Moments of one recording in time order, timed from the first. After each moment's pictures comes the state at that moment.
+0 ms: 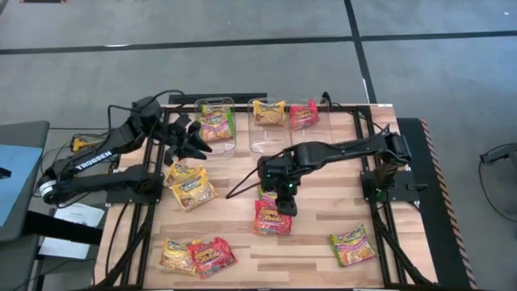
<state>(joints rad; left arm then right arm) 0.61 0.80 0.75 -0.07 0.96 -0.42 0.09 1.82 1.63 -0.99 -0.47 0.23</state>
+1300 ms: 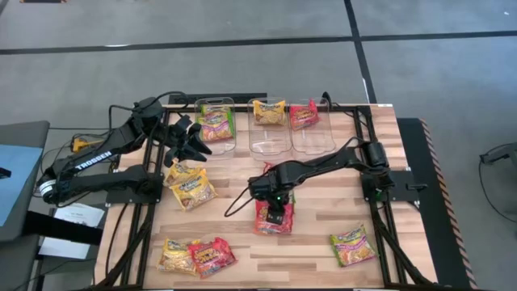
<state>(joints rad) 0.60 0.80 0.75 -0.10 0.95 -0.40 0.12 2.05 1.58 -0.93 -0.29 0.40</state>
